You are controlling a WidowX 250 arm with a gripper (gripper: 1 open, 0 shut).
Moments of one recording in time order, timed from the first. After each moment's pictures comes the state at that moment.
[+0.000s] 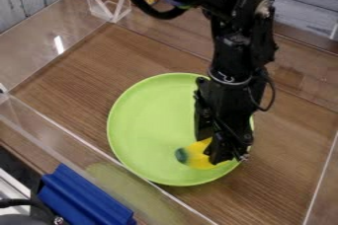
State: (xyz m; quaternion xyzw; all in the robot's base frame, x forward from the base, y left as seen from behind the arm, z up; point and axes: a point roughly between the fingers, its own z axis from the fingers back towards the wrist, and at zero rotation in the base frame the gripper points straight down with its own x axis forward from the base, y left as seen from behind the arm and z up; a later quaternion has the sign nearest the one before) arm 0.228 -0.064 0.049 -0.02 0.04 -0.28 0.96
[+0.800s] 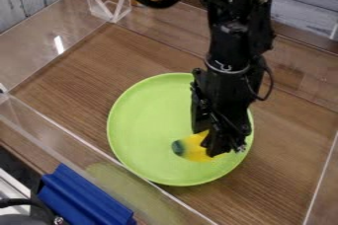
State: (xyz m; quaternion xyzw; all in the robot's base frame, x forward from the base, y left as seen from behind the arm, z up) arm 0.224 -0.057 0.057 -0.02 0.05 -0.28 0.96
